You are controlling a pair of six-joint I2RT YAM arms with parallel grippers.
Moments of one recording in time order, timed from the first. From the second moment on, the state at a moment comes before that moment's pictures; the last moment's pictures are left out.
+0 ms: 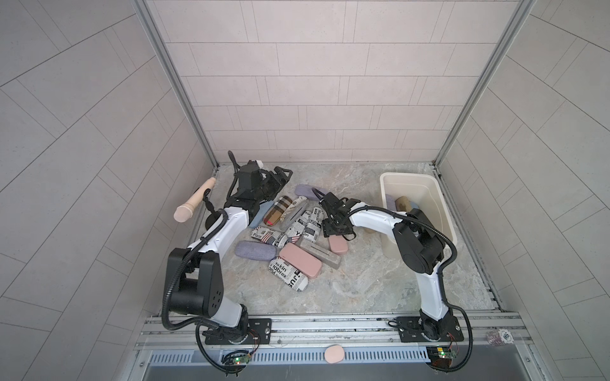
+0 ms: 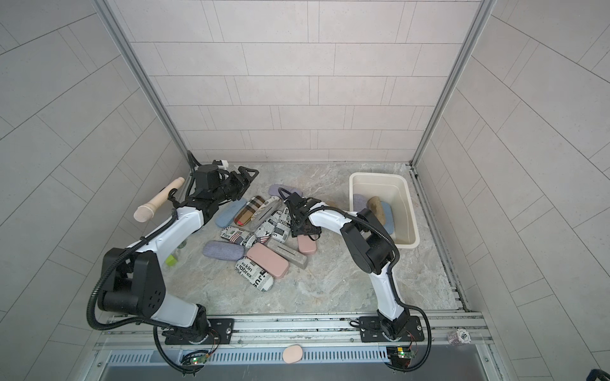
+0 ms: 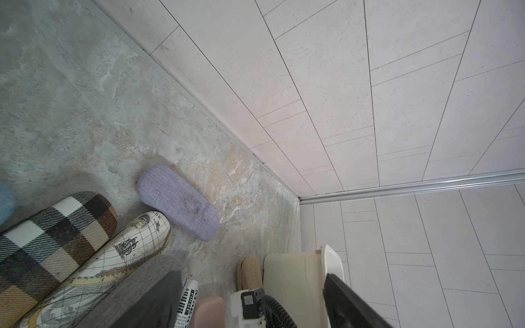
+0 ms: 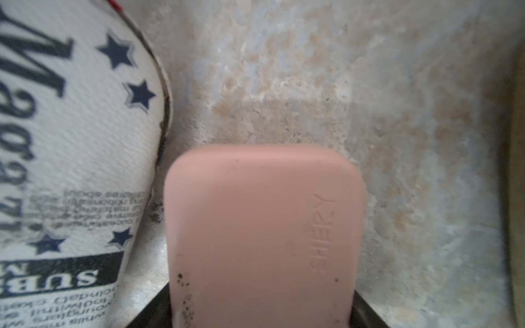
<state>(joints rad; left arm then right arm) -0.13 1.51 1.08 0.05 0.40 -0.97 0.66 2.07 1.50 -0.69 0.10 0.56</state>
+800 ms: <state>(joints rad) -0.12 1.51 1.08 0.05 0.40 -0.98 0.63 1.90 1.60 -0.78 0.11 0.44</state>
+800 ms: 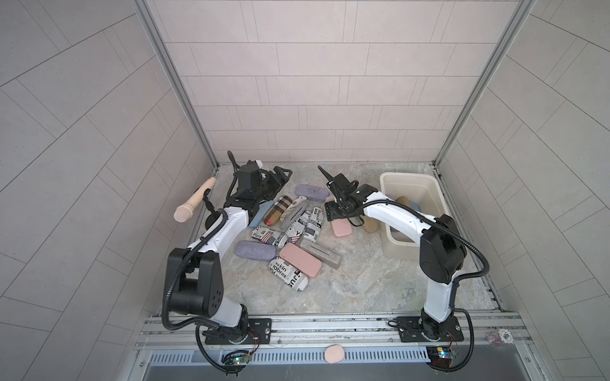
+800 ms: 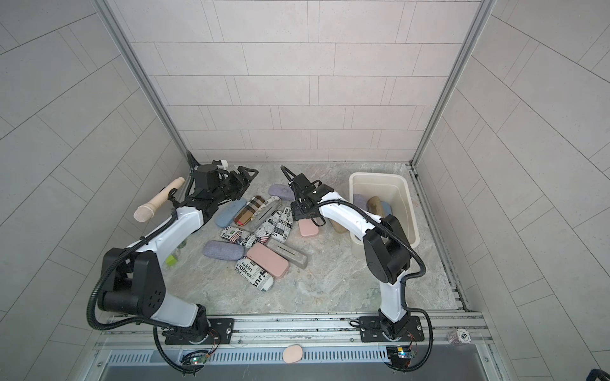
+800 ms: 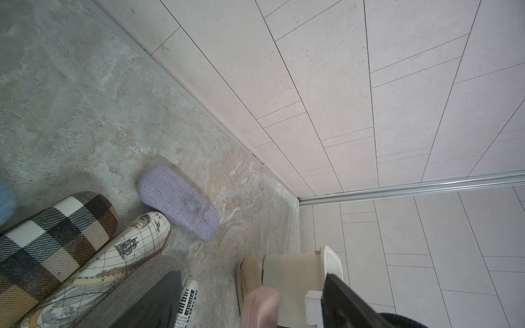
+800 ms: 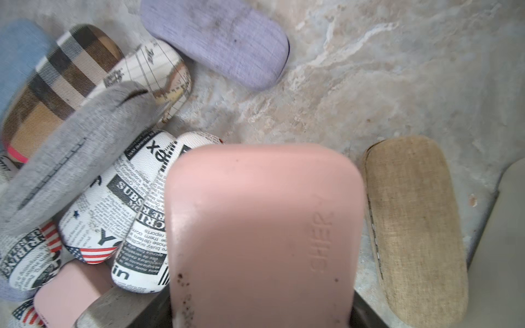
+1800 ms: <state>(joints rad) -0.44 1.53 1.09 0.14 0.55 -0.95 0.33 1.51 1.68 -0.92 0.15 0.36</state>
